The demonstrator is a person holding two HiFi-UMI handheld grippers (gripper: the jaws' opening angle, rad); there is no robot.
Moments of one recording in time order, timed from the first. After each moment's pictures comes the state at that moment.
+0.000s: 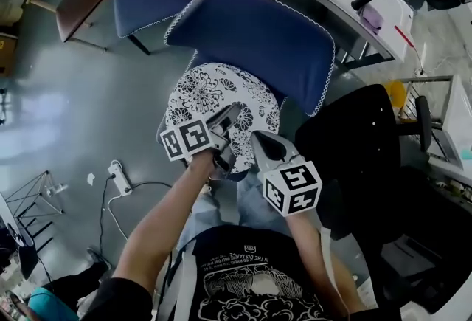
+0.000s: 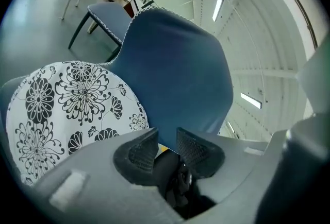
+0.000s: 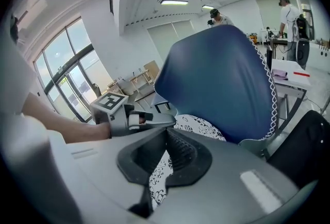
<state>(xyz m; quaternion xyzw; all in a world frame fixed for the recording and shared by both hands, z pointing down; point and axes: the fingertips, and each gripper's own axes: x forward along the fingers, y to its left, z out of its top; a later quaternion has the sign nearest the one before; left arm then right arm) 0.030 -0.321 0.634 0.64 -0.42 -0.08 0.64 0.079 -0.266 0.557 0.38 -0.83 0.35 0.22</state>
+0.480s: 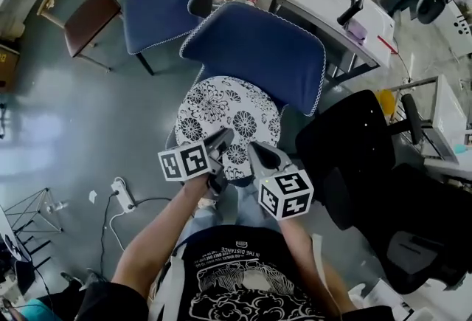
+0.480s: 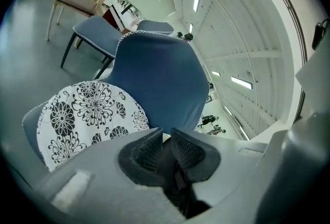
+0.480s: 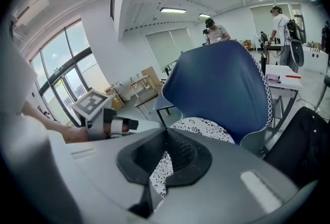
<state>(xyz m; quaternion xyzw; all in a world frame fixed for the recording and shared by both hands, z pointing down) -0.003 -0.255 0.580 0.70 -0.40 -0.02 0.59 0.048 -0.224 0.525 0.41 -0.82 0.33 0.20</state>
